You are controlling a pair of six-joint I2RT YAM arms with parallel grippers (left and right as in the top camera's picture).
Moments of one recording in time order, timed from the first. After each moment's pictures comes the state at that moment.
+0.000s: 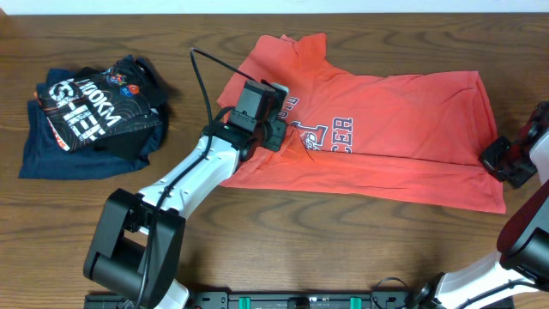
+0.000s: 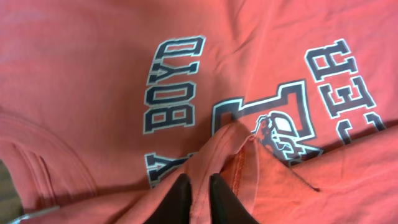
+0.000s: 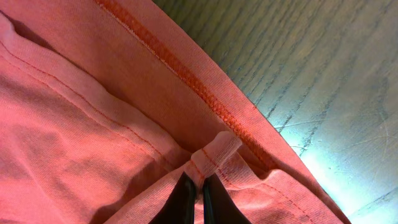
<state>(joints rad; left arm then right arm) -0.46 1.73 1.08 -0.27 0.09 -0.09 -0.56 1.85 1.18 -0.72 0.02 0.35</state>
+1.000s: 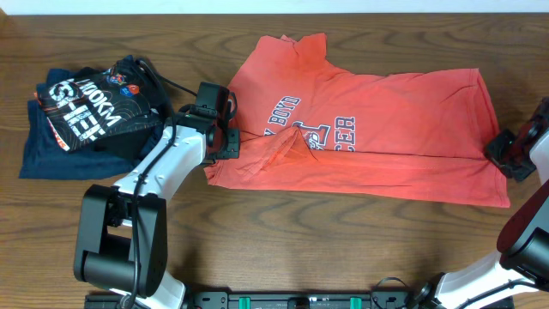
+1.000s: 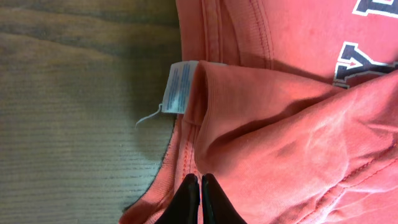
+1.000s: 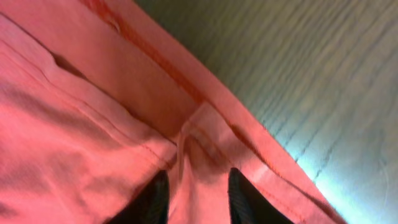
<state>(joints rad) -0.24 1.74 1.08 -0.62 0.03 -0.20 -0.56 1.85 1.18 -0.64 0.02 0.33</state>
